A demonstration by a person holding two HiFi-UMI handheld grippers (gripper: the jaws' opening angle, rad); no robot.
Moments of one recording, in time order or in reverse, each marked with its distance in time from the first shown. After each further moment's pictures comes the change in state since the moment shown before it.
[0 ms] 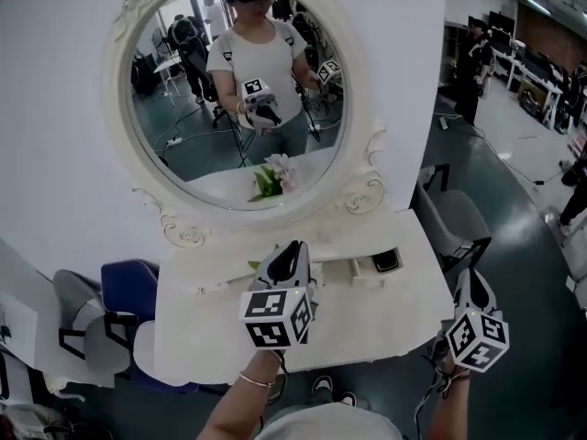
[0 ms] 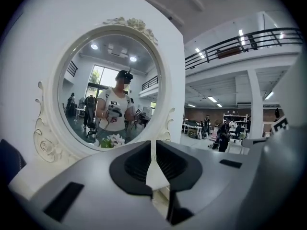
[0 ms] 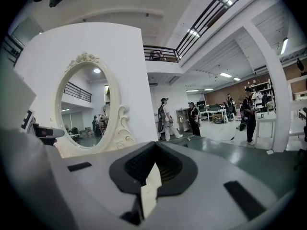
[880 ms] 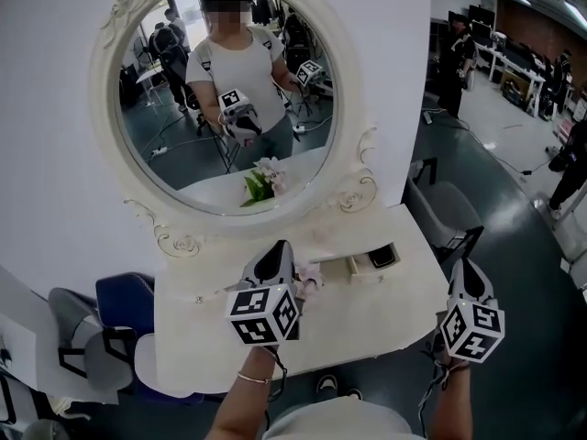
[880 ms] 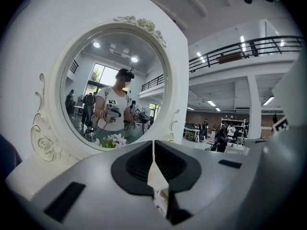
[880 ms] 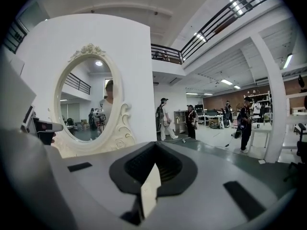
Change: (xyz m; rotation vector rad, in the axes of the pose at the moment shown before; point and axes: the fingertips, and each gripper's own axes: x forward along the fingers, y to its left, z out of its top) left arm 0.003 0.032 0.001 -0.042 -0.026 -0.019; right arm -0.004 0.020 0.008 -0.098 0.003 -0.048
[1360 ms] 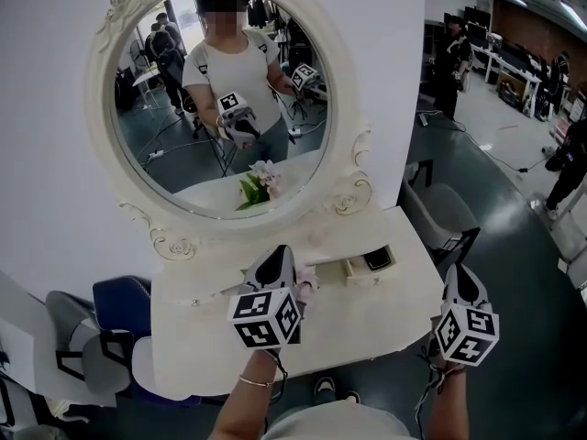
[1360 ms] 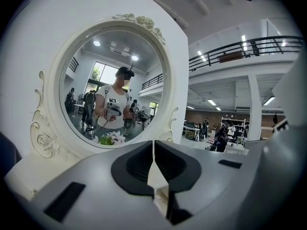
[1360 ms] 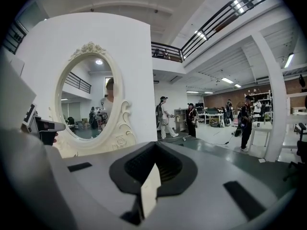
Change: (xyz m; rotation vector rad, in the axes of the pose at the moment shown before) left arm 0.003 -0.009 -0.008 -0.009 0.022 0.003; right arm -0.003 -0.001 -0.009 -0.002 0.024 0.004
